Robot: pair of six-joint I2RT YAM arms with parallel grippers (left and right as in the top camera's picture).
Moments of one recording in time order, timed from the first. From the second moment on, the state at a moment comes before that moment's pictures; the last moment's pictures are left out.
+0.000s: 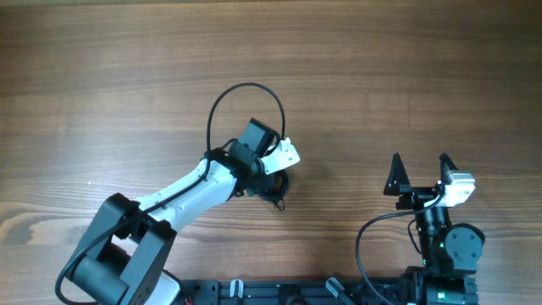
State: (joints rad) left arm -0.60 1.65 0.83 -0.34 0.02 0.53; right arm -0.09 0.02 0.01 0.00 -0.13 0.16
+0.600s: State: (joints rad) left arm -0.60 1.42 0.82 -0.53 0.01 -1.22; right arm -0.09 0.02 0.01 0.00 -0.13 0.16
